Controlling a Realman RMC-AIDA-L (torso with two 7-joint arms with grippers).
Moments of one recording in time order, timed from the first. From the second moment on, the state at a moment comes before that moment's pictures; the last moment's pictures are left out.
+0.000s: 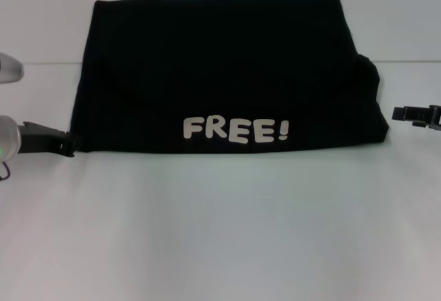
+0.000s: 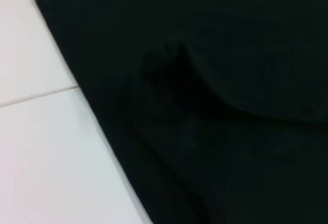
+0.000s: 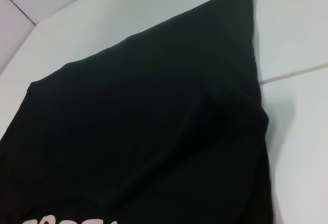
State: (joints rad) left arm -0.66 -2.11 0.59 0.79 2.61 0.96 -1.96; right arm 0.69 1.92 -0.43 -0.45 -2.29 -1.07 2.06
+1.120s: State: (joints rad) left arm -0.66 -2.12 0.69 0.77 2.63 0.94 -1.98; right arm 0.70 1.93 -0.43 -0.45 -2.29 -1.07 2.05
